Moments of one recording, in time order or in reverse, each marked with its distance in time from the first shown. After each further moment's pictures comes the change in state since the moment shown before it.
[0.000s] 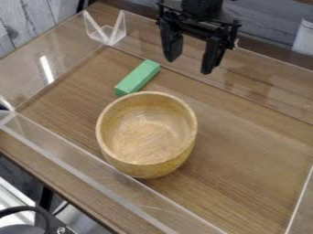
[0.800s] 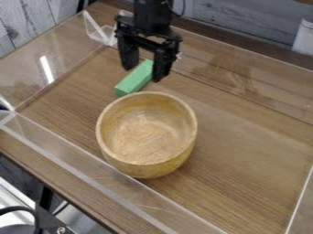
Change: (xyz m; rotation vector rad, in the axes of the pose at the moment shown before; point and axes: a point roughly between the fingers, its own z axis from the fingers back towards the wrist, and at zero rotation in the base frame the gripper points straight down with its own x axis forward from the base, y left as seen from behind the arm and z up) arm -0.008 0.080 -0.037 0.011 0.054 0.017
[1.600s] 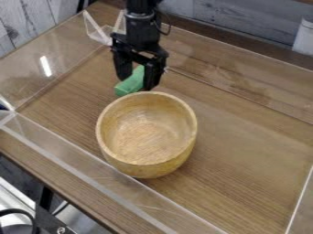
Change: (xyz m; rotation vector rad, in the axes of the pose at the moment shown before) arm 0.028 0.024 -0.043 0.002 0.004 -0.024
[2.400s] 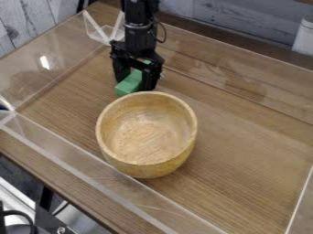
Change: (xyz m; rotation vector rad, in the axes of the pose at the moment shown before) arm 0.019 0.016 -0.022 0.004 -0.006 0.017
